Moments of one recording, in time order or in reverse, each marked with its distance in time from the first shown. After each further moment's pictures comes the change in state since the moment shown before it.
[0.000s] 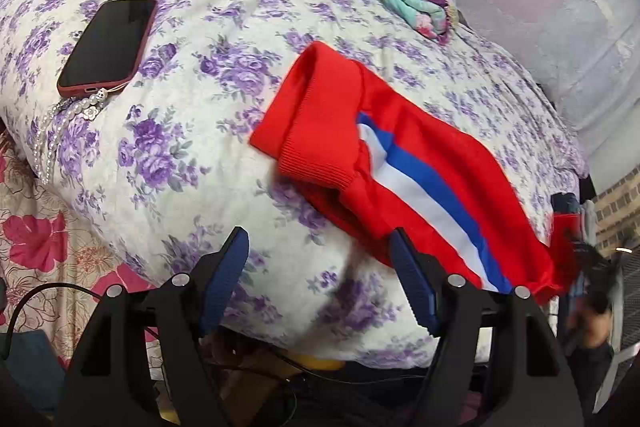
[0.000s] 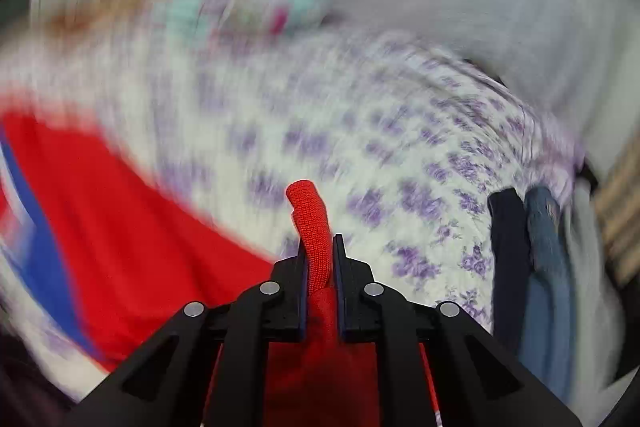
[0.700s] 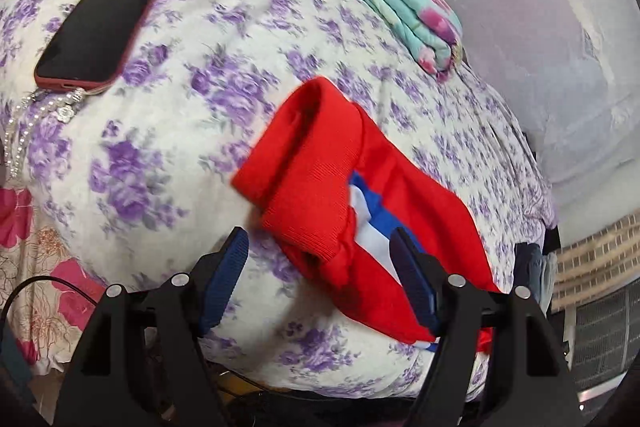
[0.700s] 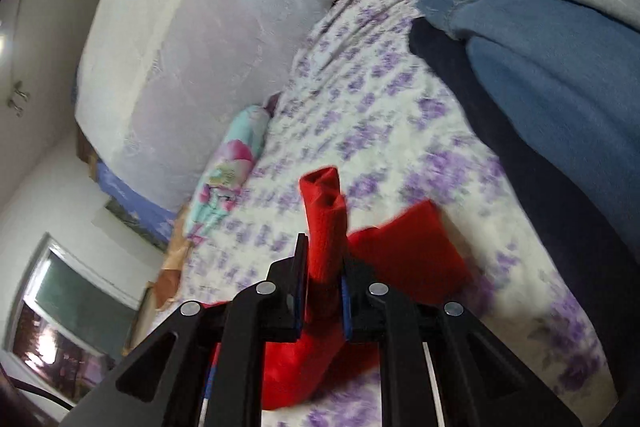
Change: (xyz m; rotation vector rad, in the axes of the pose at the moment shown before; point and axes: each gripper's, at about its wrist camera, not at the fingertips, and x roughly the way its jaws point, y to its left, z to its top) left arm 0.006 0.014 0.030 -0.175 0.001 -0.134; right arm 0.005 -0.153 -0.121 0.876 -0.130 0.425
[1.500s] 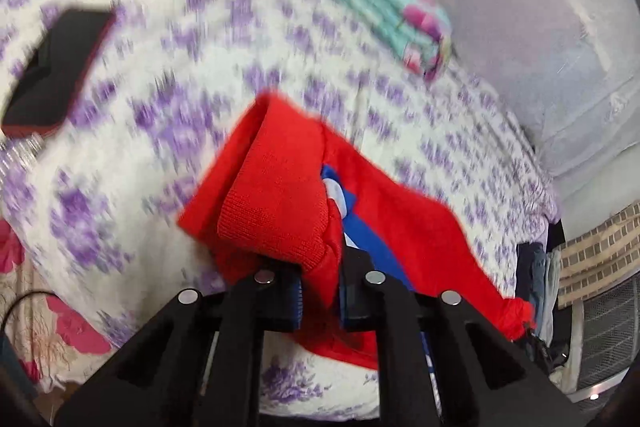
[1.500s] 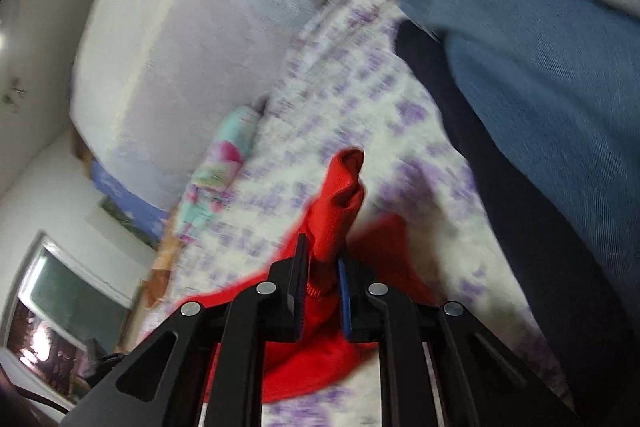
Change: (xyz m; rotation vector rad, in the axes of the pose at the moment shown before) left arm 0.007 -0.036 0.019 0.074 -0.059 0.011; right arm 0.000 -0.020 0.005 -0.026 -0.036 0.010
